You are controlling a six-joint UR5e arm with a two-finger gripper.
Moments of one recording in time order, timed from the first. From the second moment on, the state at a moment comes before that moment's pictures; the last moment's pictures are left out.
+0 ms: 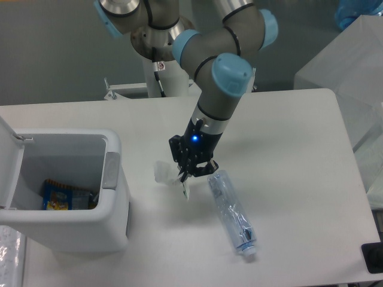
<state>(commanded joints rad) 2.54 -1.79 -1.71 -0.93 0.95 0.95</state>
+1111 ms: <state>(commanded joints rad) 2.38 -1.77 -1.46 -0.92 0.75 0.53</state>
